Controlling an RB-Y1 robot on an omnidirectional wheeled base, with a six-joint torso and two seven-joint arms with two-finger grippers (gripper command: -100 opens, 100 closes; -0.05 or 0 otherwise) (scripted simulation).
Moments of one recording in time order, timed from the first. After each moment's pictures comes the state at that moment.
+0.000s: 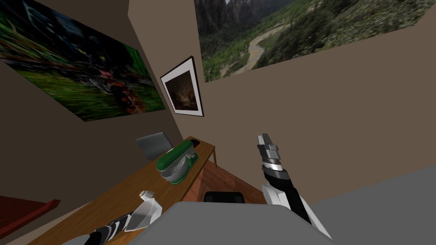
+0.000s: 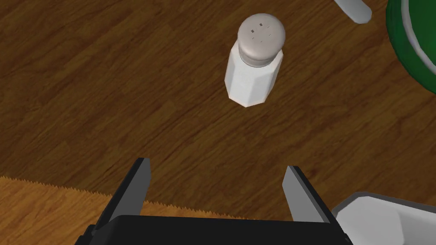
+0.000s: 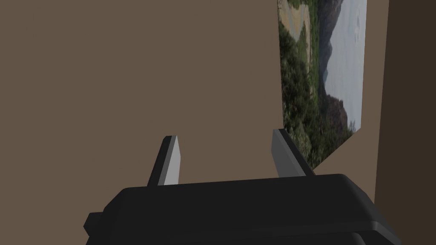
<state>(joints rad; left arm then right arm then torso) 0.30 0.63 0.70 -0.70 1.31 0.64 0.36 0.53 -0.03 0.05 -2.23 0.01 -0.54 0.11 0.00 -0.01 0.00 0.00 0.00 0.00</state>
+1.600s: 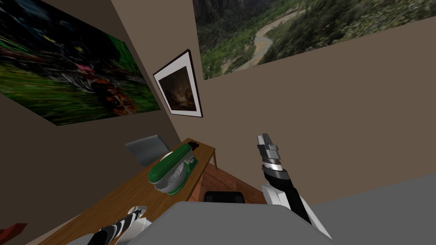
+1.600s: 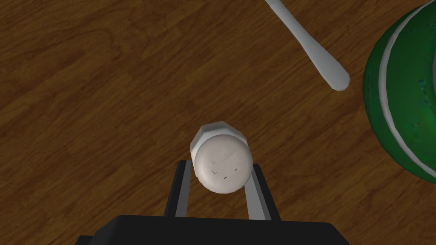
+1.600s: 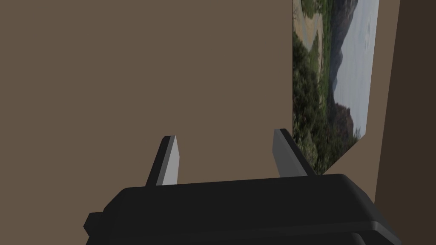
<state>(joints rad) 0.23 0.64 0.70 -0.57 1.38 0.67 0.34 0.53 -0.03 0.05 -2.23 0.01 -0.54 0.11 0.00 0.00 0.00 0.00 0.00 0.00</state>
